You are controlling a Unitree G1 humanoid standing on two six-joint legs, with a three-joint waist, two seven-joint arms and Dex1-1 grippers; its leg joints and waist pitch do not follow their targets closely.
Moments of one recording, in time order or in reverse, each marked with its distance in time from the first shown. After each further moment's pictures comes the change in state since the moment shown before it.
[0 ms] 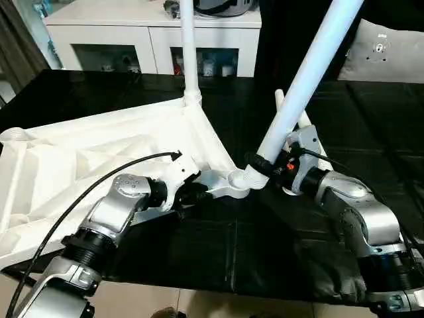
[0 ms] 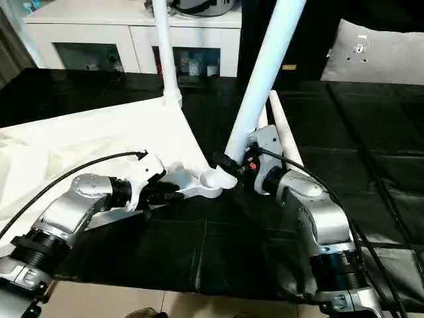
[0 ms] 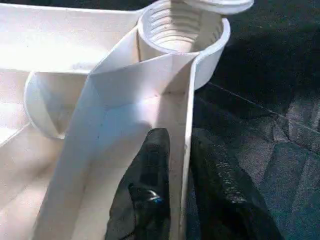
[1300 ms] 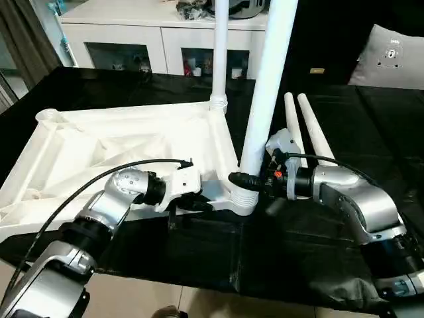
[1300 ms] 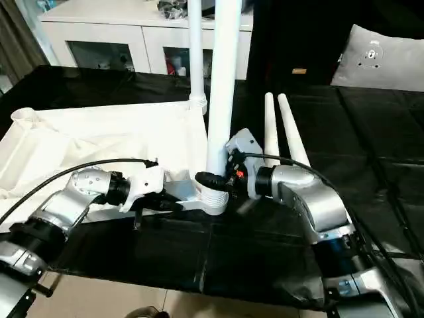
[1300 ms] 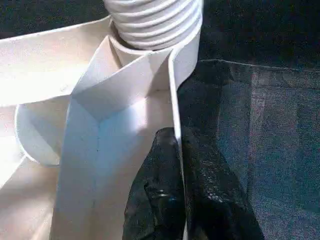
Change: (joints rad) left arm -0.100 0.051 -0.105 0.218 0.091 -0.424 -0.242; right arm -0.120 -0.075 0.135 0.059 -0.001 0.102 0.221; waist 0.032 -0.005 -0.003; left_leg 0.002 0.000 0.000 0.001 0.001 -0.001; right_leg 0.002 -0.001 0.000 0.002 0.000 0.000
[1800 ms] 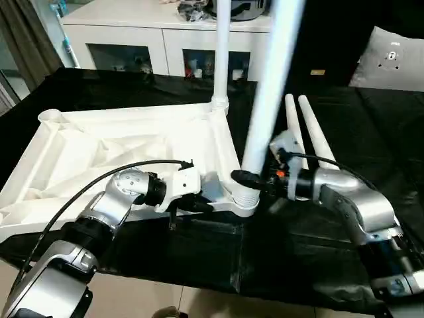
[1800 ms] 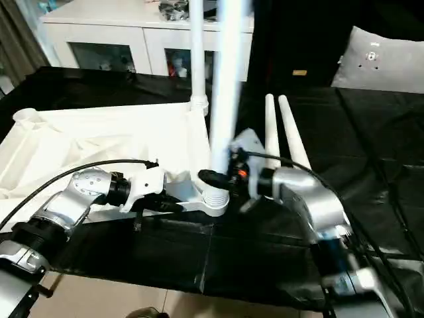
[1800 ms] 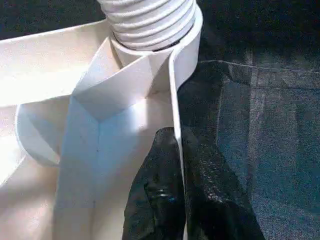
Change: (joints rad) left arm -0.001 -0.015 0.006 0.027 0.000 -0.020 0.000; right arm 0.058 0.023 -0.057 0.034 0.034 -0.056 -0.015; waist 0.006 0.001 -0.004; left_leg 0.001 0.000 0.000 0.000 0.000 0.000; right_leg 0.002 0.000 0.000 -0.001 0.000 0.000
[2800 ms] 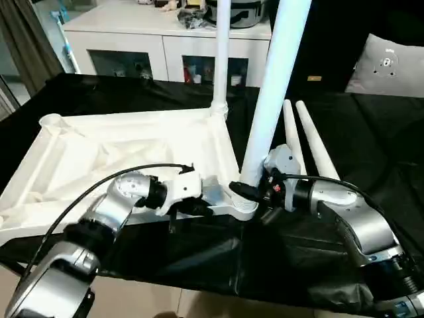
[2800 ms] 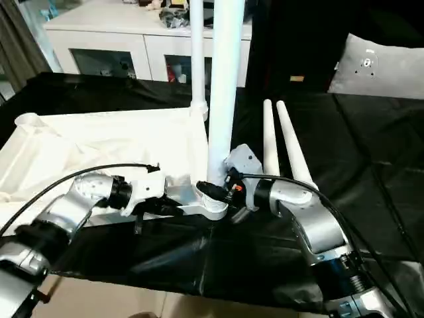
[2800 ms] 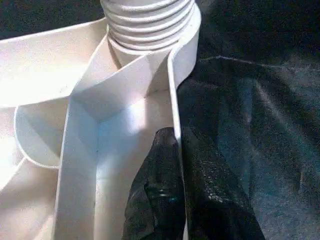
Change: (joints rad) left arm -0.043 -0.015 -0.003 0.094 0.029 -0.042 -0.033; right arm 0.091 -0.021 0.102 -0.102 -0.116 -0.137 -0.044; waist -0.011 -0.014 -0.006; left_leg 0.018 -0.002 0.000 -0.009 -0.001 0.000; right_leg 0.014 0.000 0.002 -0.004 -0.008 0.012
